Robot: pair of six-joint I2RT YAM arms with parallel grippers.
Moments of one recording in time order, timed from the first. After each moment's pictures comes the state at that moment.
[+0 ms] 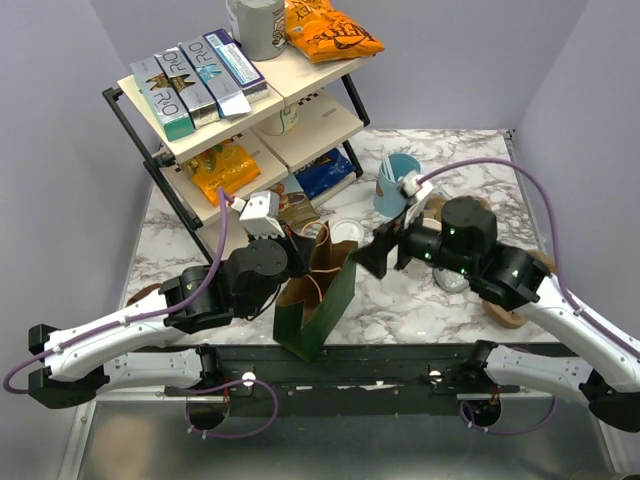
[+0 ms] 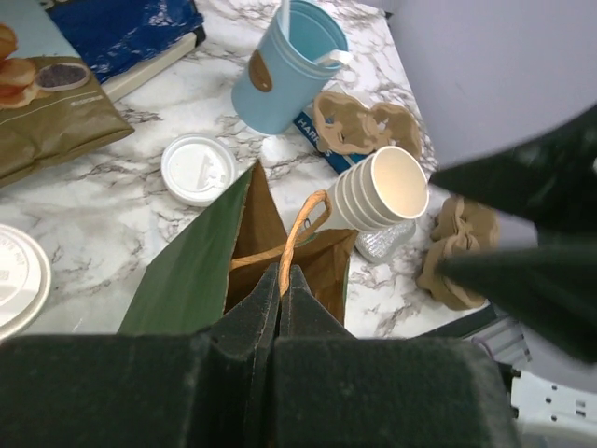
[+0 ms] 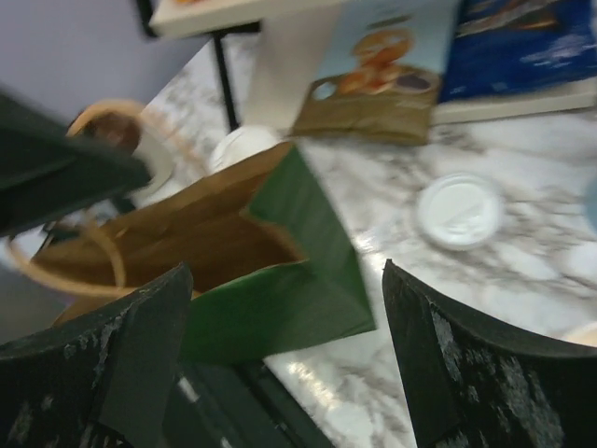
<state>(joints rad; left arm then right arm) -1.23 0.93 1.12 -0.55 -0.71 -0.82 0.81 0.96 1.16 -0.49 -0.09 0.28</state>
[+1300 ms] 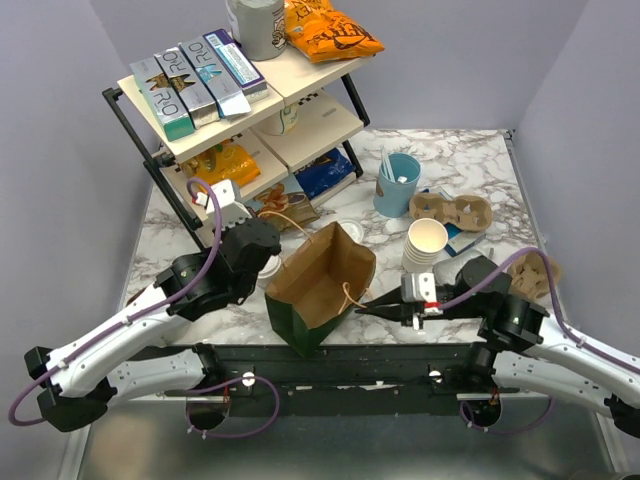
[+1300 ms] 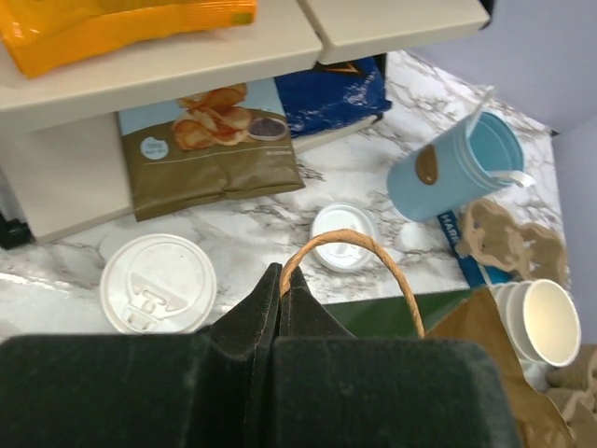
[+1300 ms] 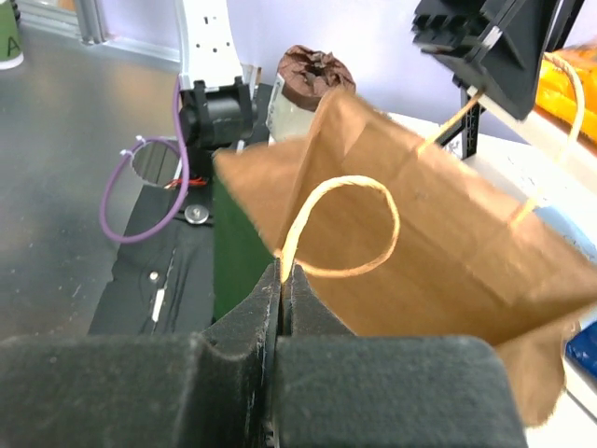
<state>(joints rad) -1.01 0.93 1.13 -0.75 -0.89 -0.94 1.06 0.69 0.71 -0.07 -0.53 -0.31</state>
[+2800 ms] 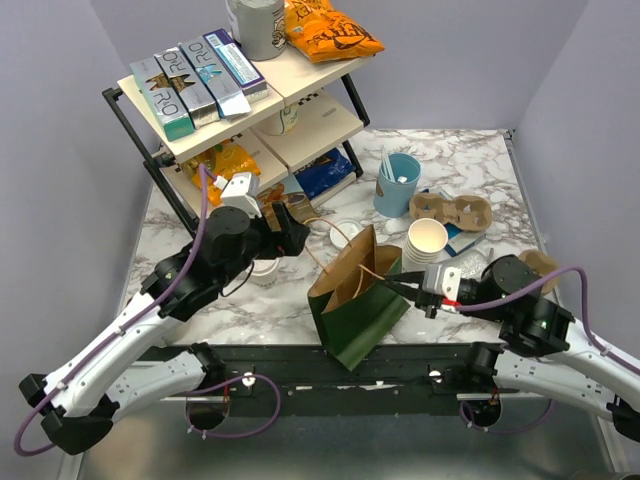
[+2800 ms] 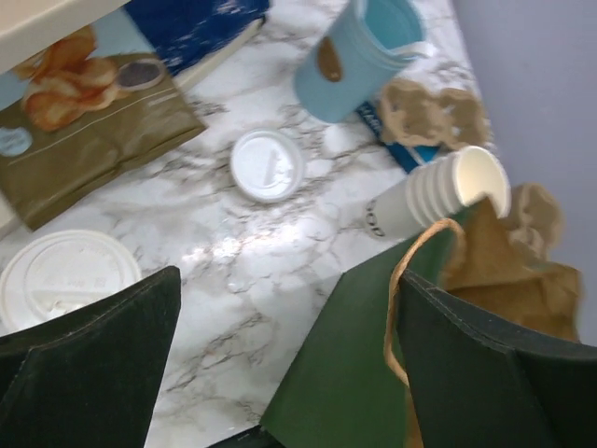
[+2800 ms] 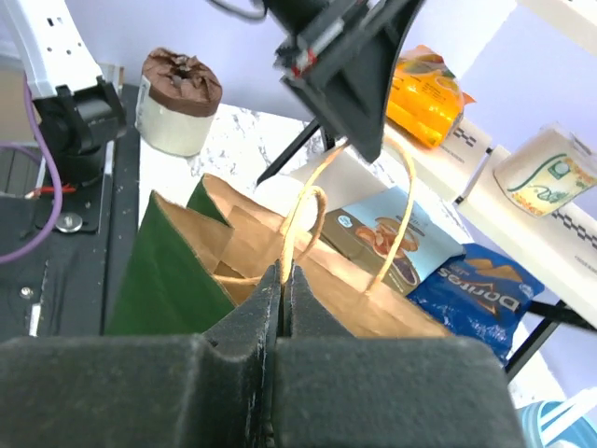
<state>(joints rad) -0.79 0.87 1.07 -0.58 -0.28 -0.65 1.06 0.58 0.78 -0.18 -0.26 -0.45</state>
